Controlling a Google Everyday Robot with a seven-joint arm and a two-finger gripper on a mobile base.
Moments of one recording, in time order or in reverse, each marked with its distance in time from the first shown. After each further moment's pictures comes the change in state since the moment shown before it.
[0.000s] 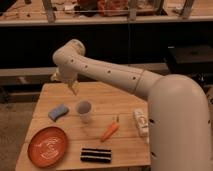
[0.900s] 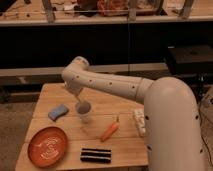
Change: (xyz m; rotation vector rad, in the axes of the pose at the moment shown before) arm 0.018 0.060 0.090 -0.029 0.052 0.132
